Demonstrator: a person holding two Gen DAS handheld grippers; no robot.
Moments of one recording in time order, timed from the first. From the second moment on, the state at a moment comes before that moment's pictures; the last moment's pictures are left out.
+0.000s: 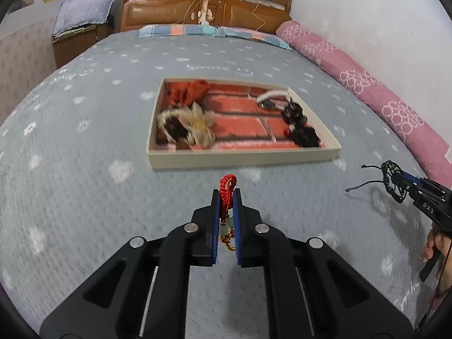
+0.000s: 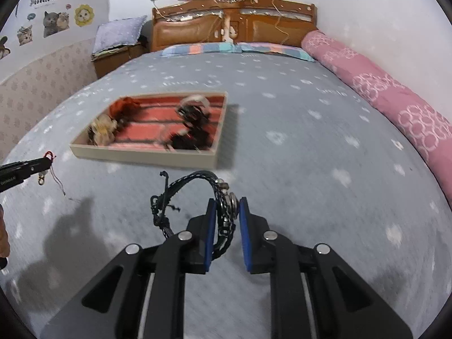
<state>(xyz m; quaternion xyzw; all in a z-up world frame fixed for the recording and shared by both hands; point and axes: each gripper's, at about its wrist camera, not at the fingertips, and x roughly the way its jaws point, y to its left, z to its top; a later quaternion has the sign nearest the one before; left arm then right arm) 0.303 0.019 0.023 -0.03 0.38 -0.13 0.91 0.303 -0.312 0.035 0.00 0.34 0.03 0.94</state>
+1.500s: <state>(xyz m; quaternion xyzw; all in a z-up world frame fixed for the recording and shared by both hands) 0.432 0.010 -0.032 0.03 0.38 -0.09 0.92 0.440 -0.257 -0.012 0.03 0.35 0.04 0.94</state>
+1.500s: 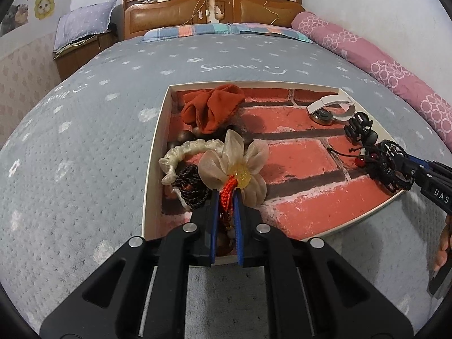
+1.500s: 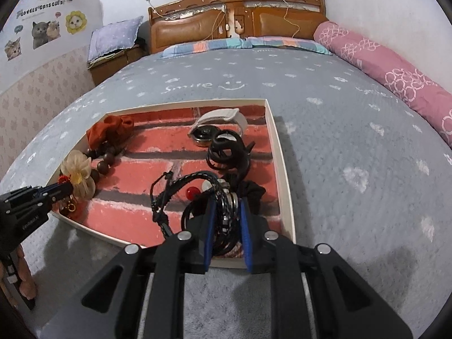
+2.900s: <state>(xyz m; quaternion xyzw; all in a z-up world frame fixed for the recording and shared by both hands) 0.112 0.055 0.043 0.00 0.22 -0.04 0.98 0.145 -0.247 0.042 0.04 0.20 0.04 0.98</state>
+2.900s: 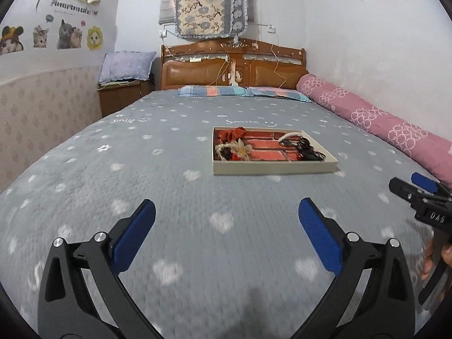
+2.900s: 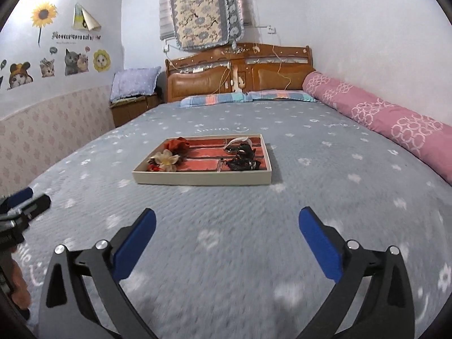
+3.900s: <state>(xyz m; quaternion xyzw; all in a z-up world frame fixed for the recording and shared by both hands) 0.053 0.038 0.000 0.02 0.18 -0.01 0.98 0.071 -0.260 0.009 0.02 0.15 0.02 0.99</state>
